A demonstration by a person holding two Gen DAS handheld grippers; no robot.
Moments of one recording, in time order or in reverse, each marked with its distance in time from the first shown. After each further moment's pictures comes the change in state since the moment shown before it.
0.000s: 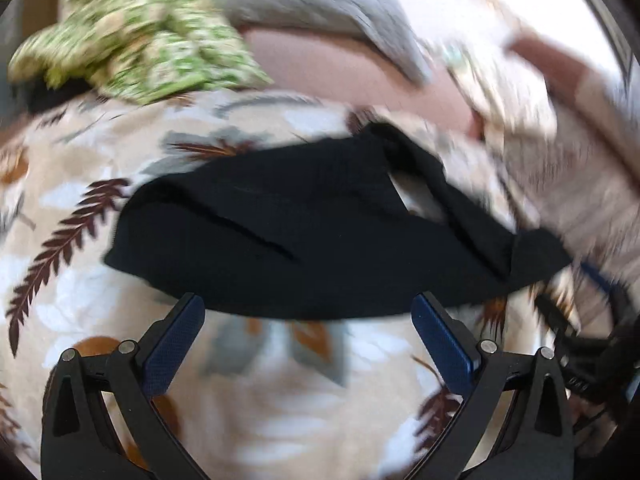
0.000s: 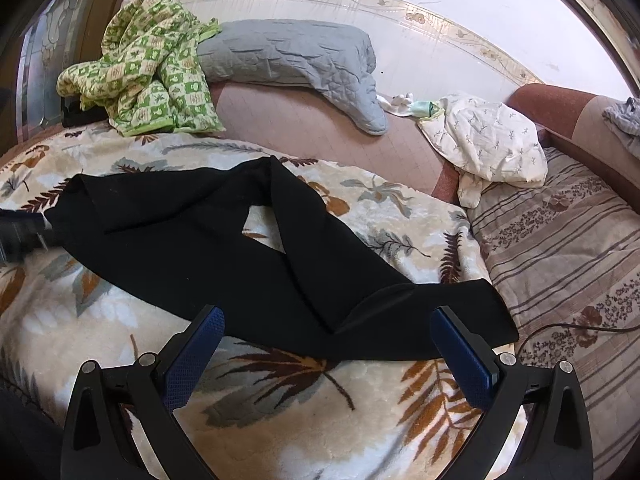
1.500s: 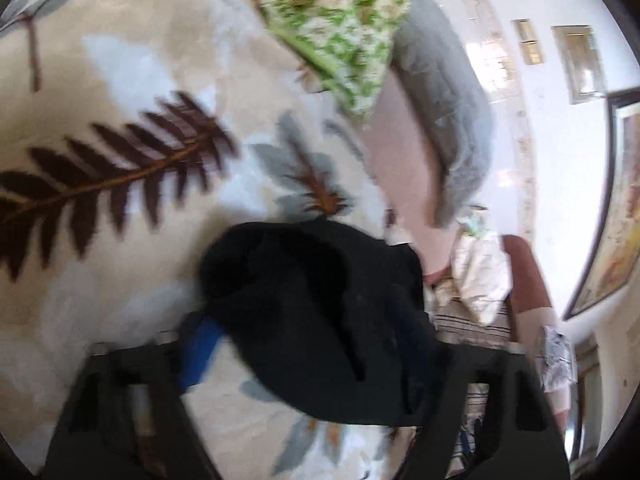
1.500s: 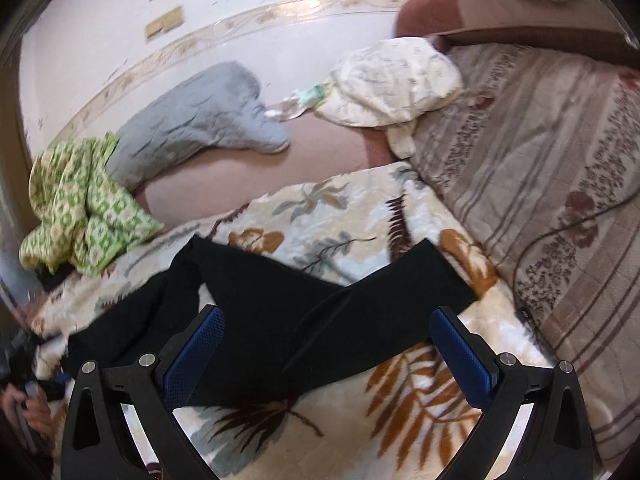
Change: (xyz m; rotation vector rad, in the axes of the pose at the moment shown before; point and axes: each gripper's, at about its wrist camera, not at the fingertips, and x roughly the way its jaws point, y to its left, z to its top) left arm 0.053 0.167 0.013 -0.689 0.033 -0.304; right arm 0.001 -0.128 -0.008 0.579 -0.025 0.040
